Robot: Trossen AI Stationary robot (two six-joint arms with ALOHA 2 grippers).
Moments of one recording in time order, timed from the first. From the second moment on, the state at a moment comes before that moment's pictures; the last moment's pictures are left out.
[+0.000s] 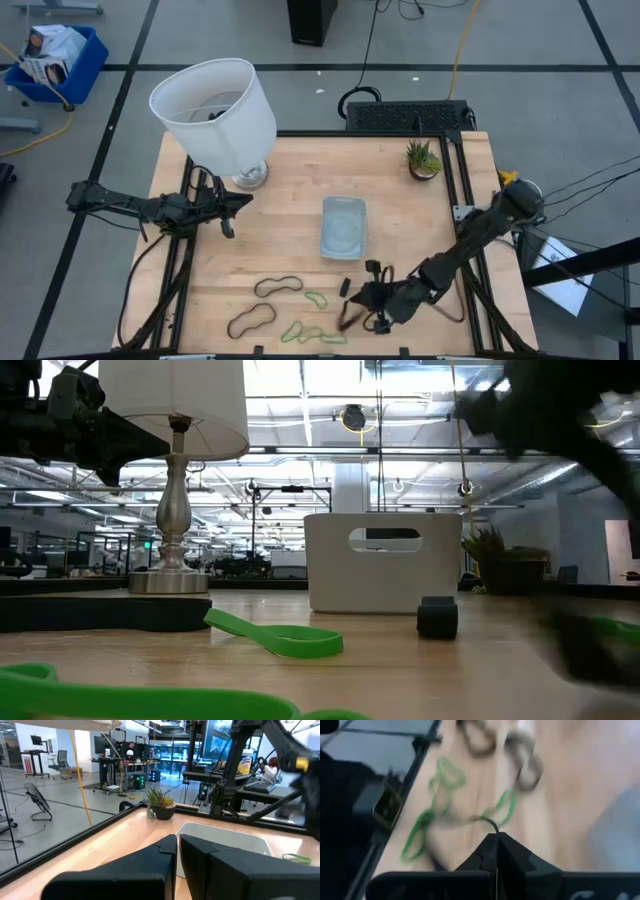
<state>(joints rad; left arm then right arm) -0.18 0.26 0.01 0.30 -0.47 -0.06 0.69 1.65 0.94 0.03 0.48 0.36</state>
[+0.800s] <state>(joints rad) -0.18 0.25 0.01 0.30 -0.47 -0.06 0.32 1.55 0.90 0.02 0.75 0.03</state>
